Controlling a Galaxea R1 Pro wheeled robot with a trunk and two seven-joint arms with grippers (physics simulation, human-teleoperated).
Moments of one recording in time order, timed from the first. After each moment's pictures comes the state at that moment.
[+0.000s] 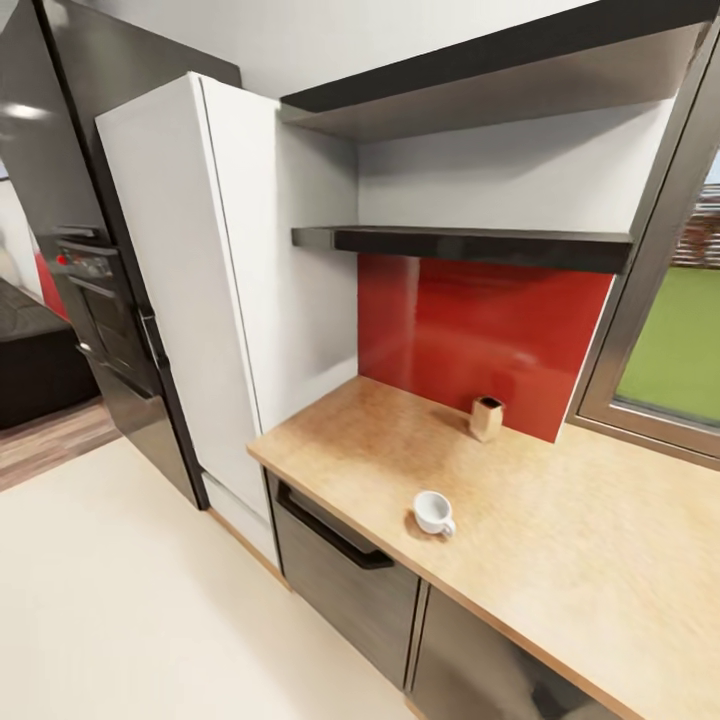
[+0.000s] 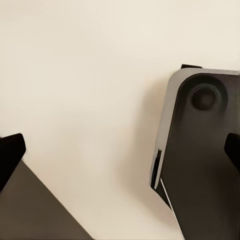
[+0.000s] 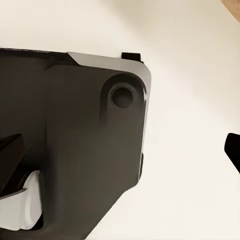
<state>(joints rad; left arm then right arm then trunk) 0.01 0.06 0.33 -0.05 -0.21 -0.29 0.17 -0.19 -0.03 0.19 -0.03 -0.13 0.05 0.06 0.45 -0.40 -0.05</state>
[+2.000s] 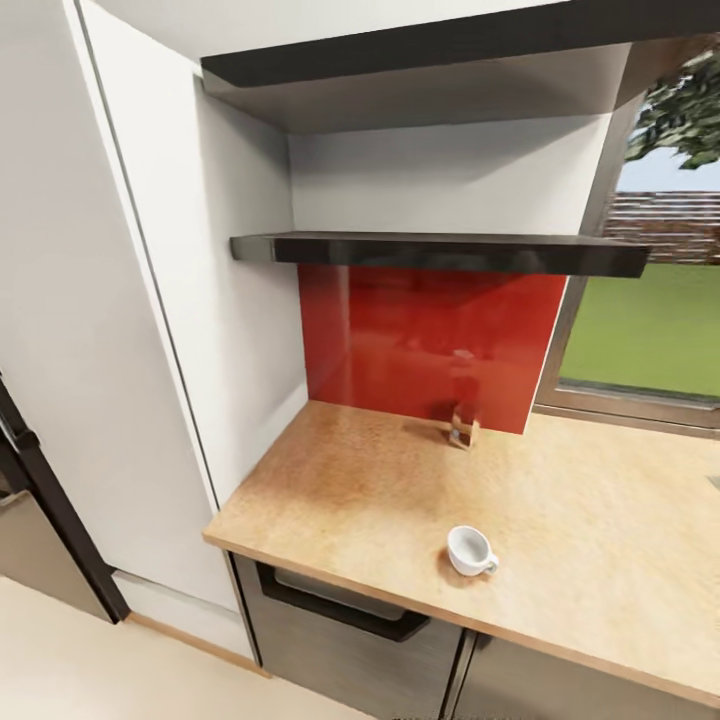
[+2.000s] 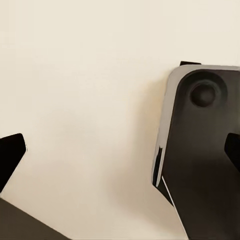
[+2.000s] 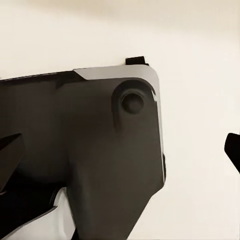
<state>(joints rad) 0.02 0.06 0.31 -0.05 -0.21 -0.28 0.17 -0.19 -0.03 0.03 -0.03 -0.16 0.05 0.06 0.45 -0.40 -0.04</state>
